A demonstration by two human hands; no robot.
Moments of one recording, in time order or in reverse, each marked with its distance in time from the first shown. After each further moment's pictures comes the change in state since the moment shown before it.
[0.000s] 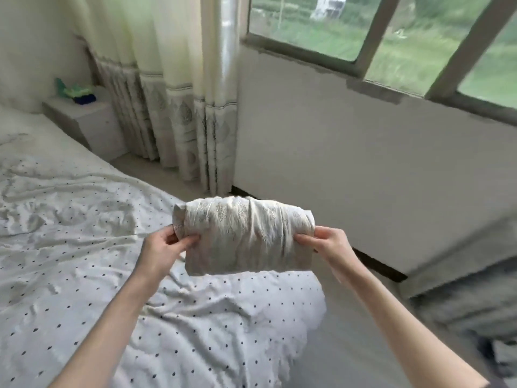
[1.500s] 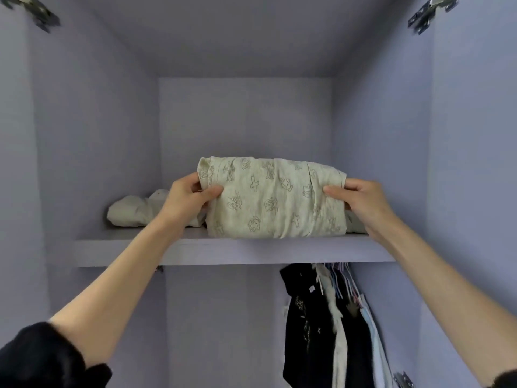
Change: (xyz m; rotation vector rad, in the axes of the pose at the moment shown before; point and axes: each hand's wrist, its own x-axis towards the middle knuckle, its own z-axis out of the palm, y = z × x) left_hand -0.821 0.414 0.718 -0.618 -2.112 0.715; right_hand -0.934 -0.070 -0.464 -0.441 2.325 -0.147
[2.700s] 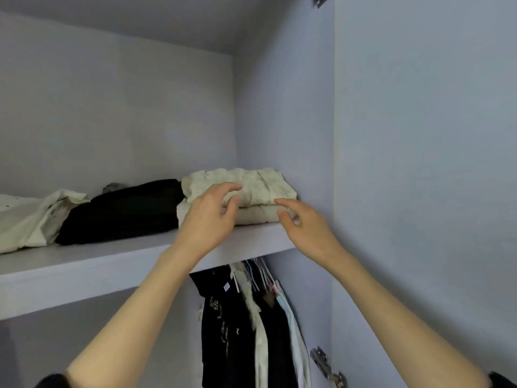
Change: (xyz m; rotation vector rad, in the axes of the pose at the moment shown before) left_hand 0.030 -0.048 0.202 0.270 -0.290 0.441; right_hand -0.010 0.073 -0.049 -0.750 0.090 -0.015
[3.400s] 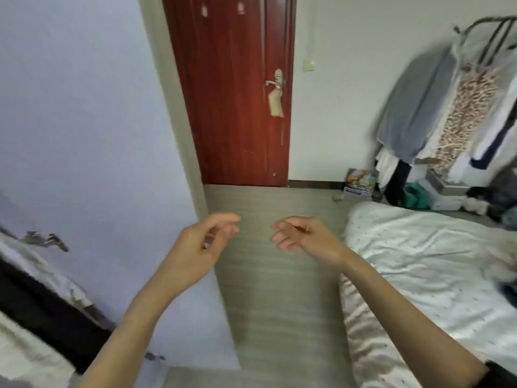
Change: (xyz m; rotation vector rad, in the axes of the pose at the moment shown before) left_hand -0.340 0.323 0.117 -0.879 -1.018 0.155; right_hand -0.536 -0.033 -0.253 0.112 0.325 1.081
